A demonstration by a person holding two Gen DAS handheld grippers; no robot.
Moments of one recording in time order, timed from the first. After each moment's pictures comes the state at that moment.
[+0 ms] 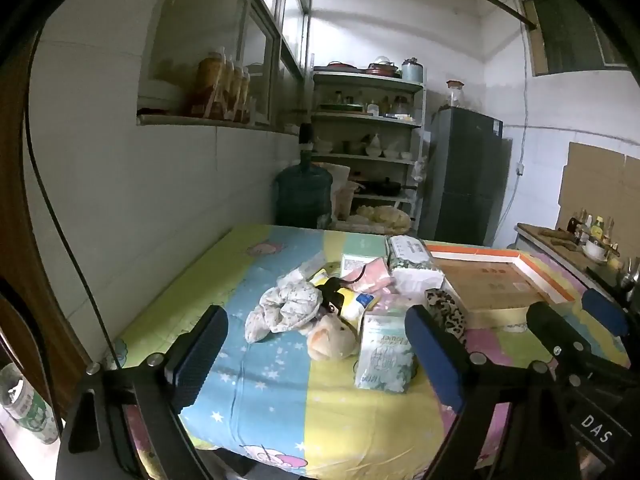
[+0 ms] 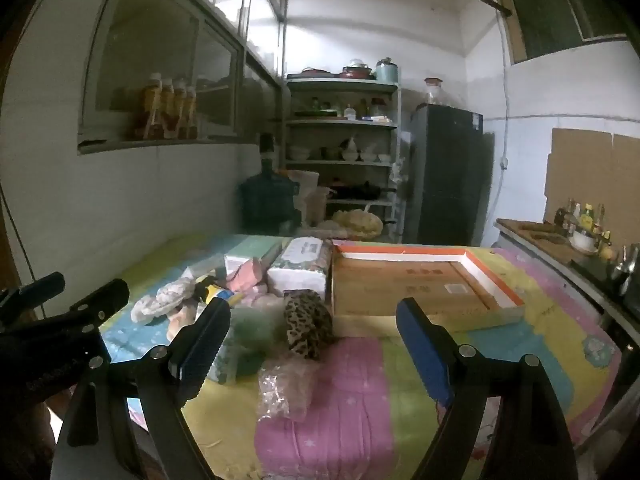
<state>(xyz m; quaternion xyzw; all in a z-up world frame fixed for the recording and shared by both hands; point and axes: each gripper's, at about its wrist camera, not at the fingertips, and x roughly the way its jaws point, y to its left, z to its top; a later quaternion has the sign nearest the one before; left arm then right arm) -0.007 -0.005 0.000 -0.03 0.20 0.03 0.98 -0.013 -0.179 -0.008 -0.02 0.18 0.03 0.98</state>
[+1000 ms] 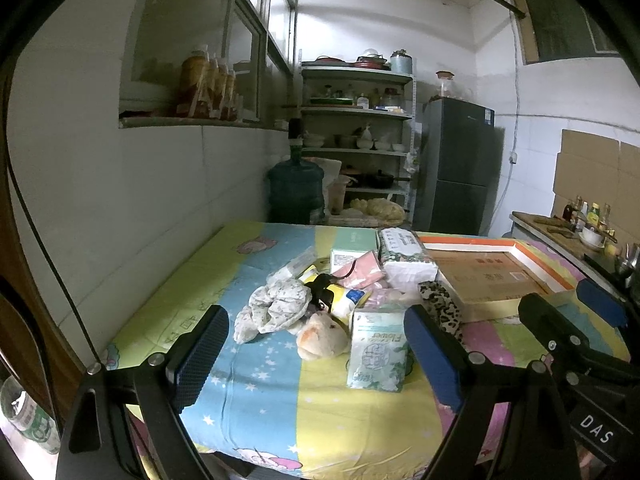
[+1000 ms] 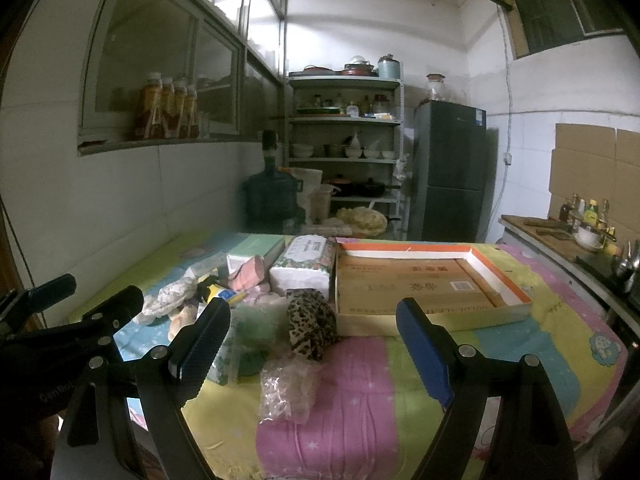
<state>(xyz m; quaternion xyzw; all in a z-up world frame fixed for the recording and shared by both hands) -0.001 -0.016 -0.006 -0.01 0.21 0.01 0.98 -0.009 -0.177 -0.011 -0.02 0.18 0.04 0.98</state>
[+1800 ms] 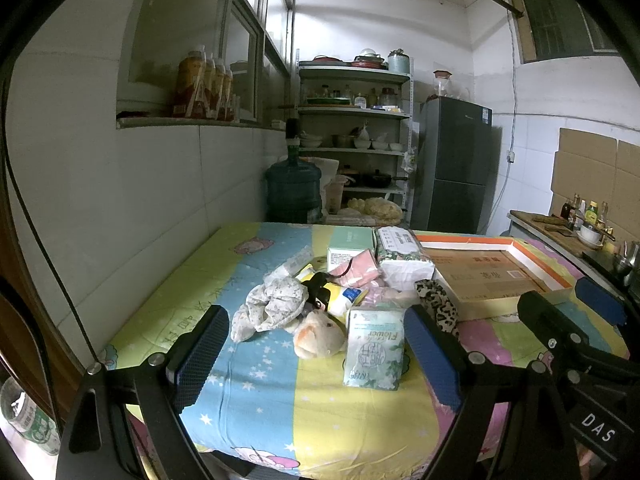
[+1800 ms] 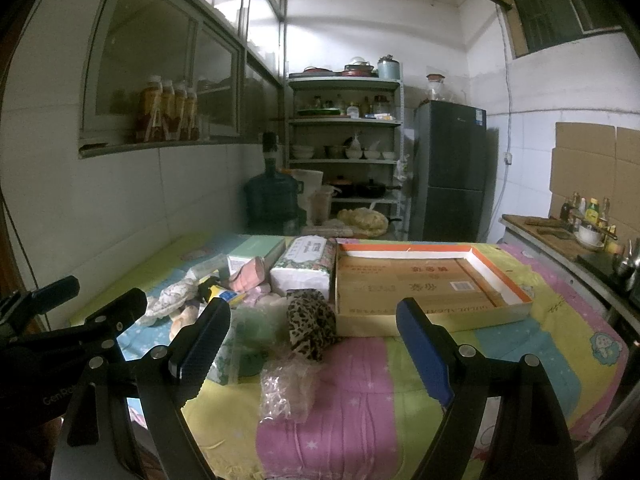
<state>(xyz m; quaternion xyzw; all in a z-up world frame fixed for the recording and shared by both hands) -0.001 -0.019 -0.005 -0.01 0.21 0.01 0.98 -0.009 -0.177 -0.011 -0.02 0.18 0.04 0.98</state>
